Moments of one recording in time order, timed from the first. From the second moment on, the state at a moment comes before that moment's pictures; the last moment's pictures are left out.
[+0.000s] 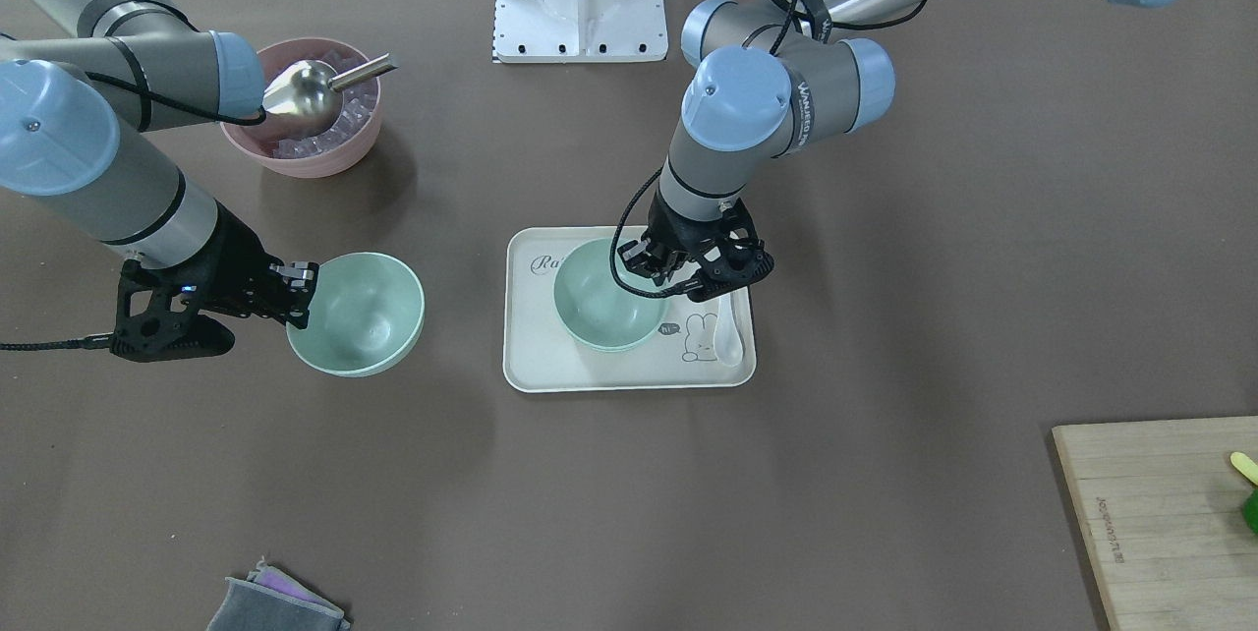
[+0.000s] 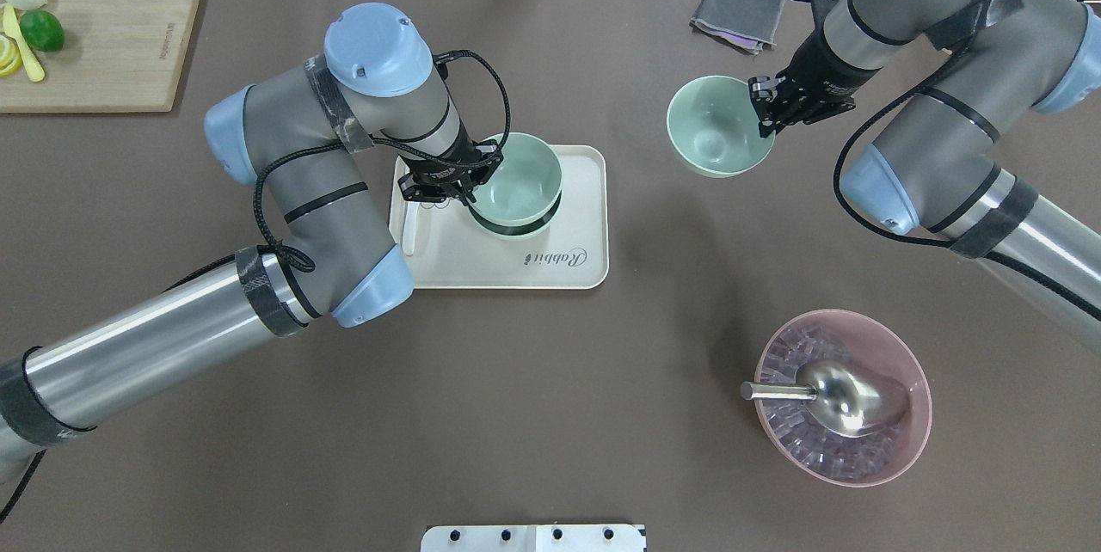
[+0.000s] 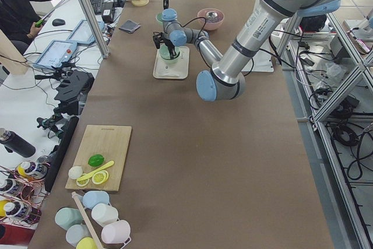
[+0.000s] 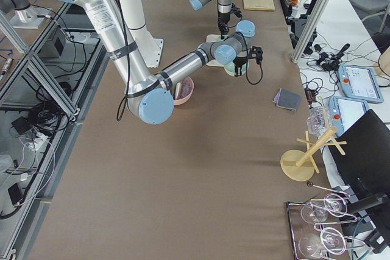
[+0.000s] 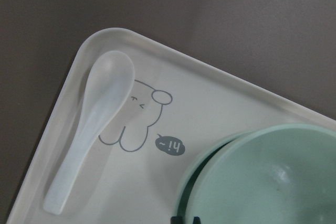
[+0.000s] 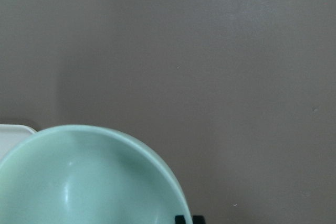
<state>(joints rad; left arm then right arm) -0.66 -2.35 -1.45 -1.75 -2.03 -1.52 0.94 -1.08 1.62 -1.42 2.23 0.89</state>
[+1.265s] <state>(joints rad) -0.65 -2.35 -1.44 -1.77 -2.02 -1.52 0.94 -1.08 1.62 -1.42 2.23 0.89</state>
